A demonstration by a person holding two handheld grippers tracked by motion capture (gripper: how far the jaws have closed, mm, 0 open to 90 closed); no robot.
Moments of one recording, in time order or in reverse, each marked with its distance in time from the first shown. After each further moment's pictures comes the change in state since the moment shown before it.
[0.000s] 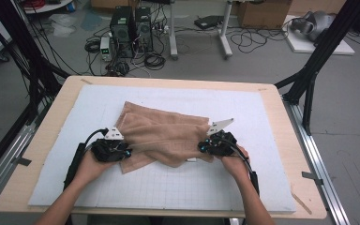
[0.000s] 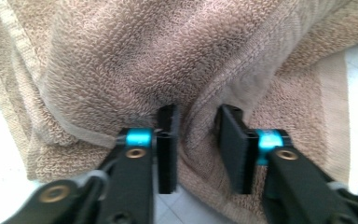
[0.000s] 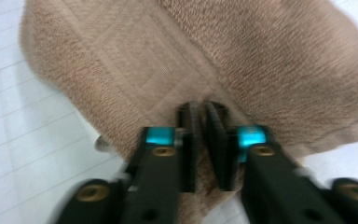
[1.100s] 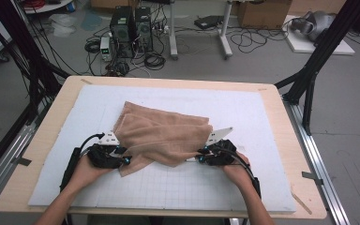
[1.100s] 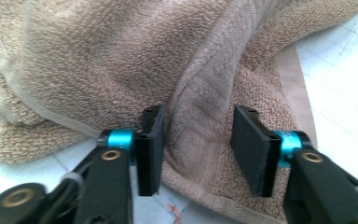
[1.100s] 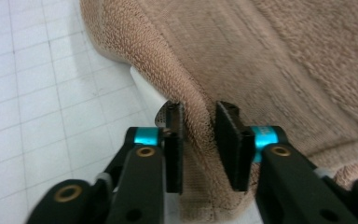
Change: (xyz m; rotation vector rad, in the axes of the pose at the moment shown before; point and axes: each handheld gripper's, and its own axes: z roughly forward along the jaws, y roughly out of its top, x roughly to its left) left arm -0.003 -0.014 -0.008 -0.038 -0.063 -0.002; right arm 0.022 -0.011 -0.003 -0.008 0.043 -0.073
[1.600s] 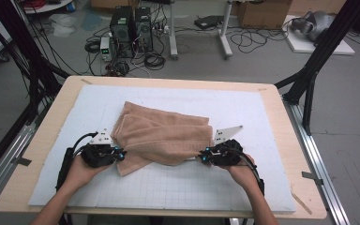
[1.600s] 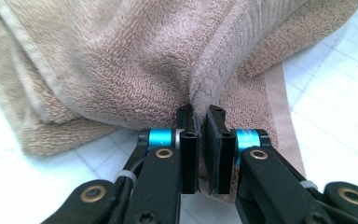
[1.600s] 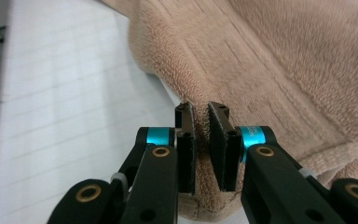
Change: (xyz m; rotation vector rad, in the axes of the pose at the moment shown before) left arm -0.001 0.002 -0.024 -0.057 -0.013 -0.003; right arm 0.010 0.007 -0.030 -0.090 0.087 0.005
